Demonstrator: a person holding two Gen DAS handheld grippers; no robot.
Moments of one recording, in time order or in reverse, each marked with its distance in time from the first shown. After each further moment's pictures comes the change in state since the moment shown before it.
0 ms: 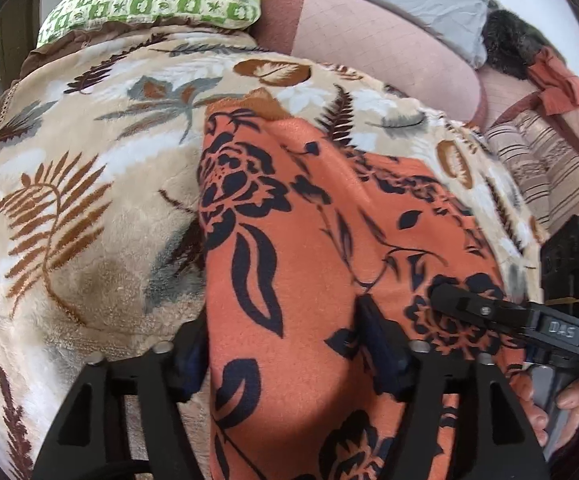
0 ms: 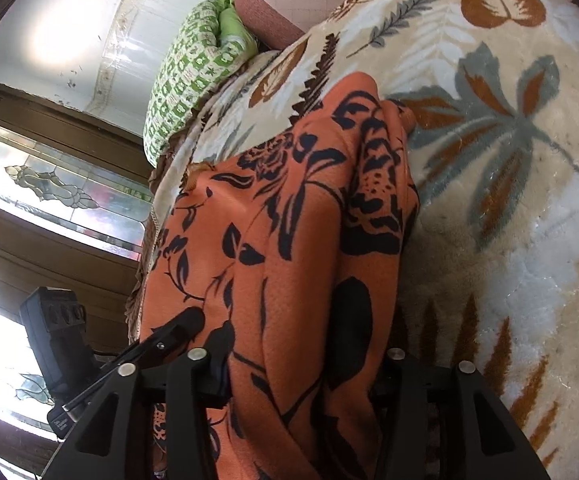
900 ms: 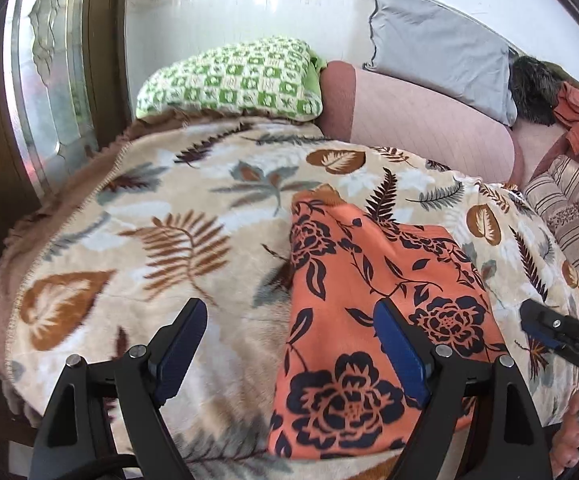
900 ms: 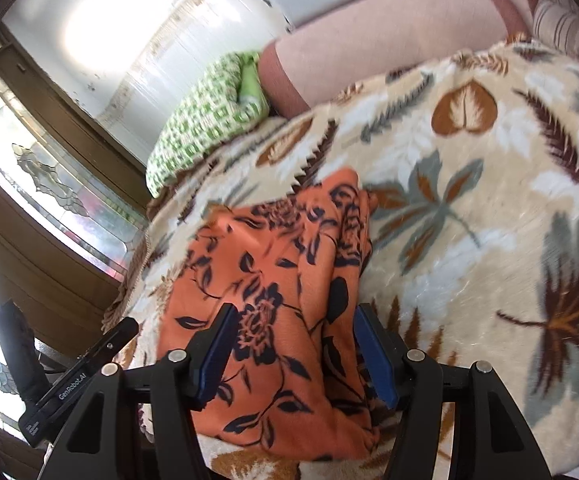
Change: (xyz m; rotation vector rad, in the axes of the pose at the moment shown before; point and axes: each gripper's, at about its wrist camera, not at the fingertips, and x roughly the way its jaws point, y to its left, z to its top) left arm -0.115 -0.018 -0.034 -0.039 -0.298 0.270; right arm -0.102 0.044 -0.046 -0.150 -0.252 -0.143
